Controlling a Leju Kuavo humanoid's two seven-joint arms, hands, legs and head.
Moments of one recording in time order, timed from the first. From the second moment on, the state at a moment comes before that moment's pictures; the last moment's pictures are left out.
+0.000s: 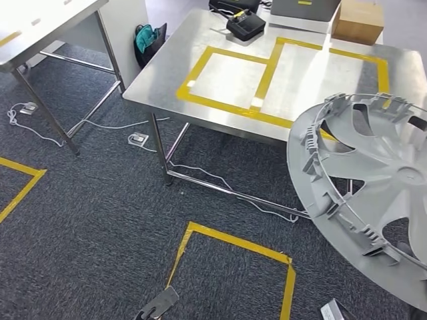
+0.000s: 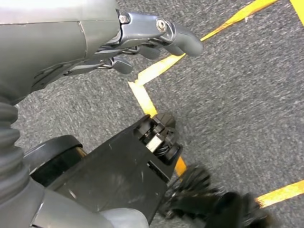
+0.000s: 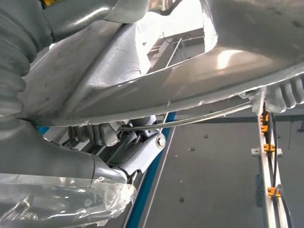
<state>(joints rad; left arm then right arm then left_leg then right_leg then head) -0.14 -0.24 0.30 -0.25 -0.85 0.07 -0.24 0.49 0.35 -0.21 -2.48 1.57 -0.69 -0.38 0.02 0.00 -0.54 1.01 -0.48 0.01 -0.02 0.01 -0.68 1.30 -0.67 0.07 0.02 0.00</state>
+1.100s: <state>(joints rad) -0.14 -0.24 0.31 -0.25 -0.85 0.07 -0.23 0.49 0.36 -0.19 -2.47 1.57 -0.69 -0.36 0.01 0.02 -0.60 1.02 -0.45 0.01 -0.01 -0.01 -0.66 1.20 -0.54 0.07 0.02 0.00</state>
